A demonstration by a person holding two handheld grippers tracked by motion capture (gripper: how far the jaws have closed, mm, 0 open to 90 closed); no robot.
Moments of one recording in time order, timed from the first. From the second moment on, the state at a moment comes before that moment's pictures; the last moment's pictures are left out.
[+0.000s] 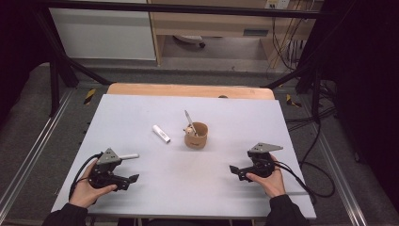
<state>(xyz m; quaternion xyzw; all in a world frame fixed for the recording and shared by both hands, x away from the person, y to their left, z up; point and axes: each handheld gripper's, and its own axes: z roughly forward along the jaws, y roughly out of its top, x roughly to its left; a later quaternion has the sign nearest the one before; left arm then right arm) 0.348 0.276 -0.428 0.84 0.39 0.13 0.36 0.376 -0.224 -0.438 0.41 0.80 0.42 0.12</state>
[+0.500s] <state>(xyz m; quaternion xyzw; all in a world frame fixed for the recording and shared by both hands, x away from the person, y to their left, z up) 0.372 0.304 -0.413 0.83 0.41 0.15 0.34 0.372 -0.227 -0.441 0.40 0.81 0.41 0.12</state>
